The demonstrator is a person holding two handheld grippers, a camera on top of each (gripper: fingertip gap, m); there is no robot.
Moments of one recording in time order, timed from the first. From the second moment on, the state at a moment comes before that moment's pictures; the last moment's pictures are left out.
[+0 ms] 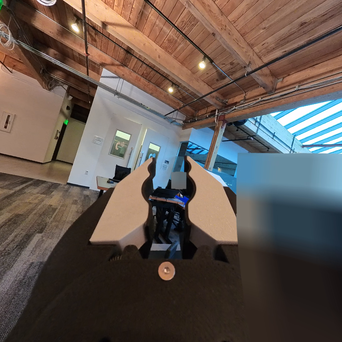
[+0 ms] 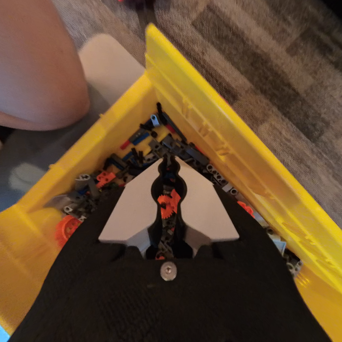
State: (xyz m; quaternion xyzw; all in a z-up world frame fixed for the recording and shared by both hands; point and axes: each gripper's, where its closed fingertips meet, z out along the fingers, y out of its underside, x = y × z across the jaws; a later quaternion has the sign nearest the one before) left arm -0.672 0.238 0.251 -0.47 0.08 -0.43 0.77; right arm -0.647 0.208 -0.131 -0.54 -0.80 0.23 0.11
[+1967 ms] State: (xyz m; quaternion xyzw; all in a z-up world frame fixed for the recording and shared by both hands) left arm -0.674 0.243 0.247 -0.48 0.08 -0.42 0.76; right arm -0.644 0.236 -0.150 -0.58 -0.80 0.15 0.08
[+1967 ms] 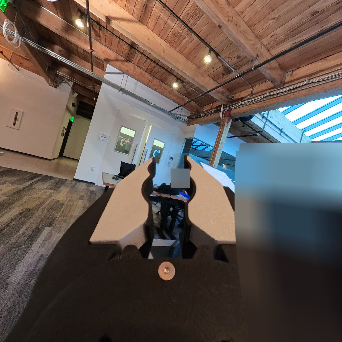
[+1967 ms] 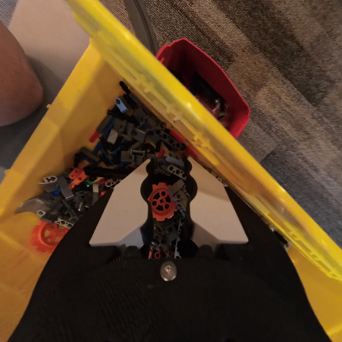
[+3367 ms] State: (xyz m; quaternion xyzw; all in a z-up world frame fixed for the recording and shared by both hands) left arm -0.676 0.272 0.219 -0.58 0.06 -0.34 0.74; right arm -0.632 0.276 -0.143 -0.66 -0.72 0.15 0.13
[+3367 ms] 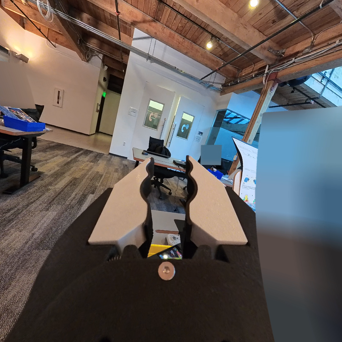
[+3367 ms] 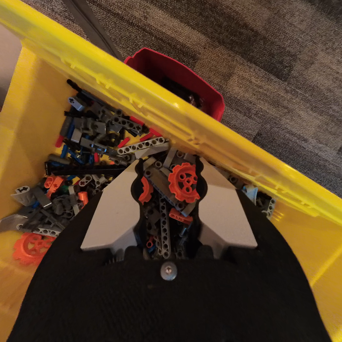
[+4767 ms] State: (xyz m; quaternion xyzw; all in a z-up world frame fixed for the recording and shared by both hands) left arm -0.674 0.268 0.222 -0.57 0.07 -0.35 0.74; right arm -0.609 0.191 -0.132 -0.65 -0.72 0.23 -0.03
